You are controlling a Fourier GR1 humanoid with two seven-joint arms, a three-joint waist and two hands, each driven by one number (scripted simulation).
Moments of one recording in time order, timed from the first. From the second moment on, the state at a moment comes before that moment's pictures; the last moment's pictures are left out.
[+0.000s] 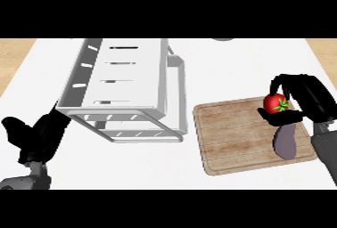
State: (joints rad) left arm -0.05 0.24 0.07 -1.57 0.13 -0.06 0.21; right arm -0.38 -0.54 0.13 -1.27 0.61 -0.10 -0.18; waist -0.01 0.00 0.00
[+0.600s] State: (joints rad) left arm -0.06 0.23 0.07 -1.57 0.12 -0.07 0.22; right arm -0.44 -0.51 0.06 -1.71 0.35 0.15 0.03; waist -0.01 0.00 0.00
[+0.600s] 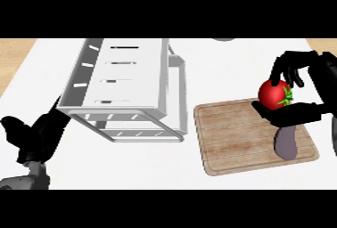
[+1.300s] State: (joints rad) left arm -0.08 0.22 0.08 -1.57 0.11 -0.08 0.22; right arm -0.77 -0.18 0.29 -1.72 0.52 0.17 0.47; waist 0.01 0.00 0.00
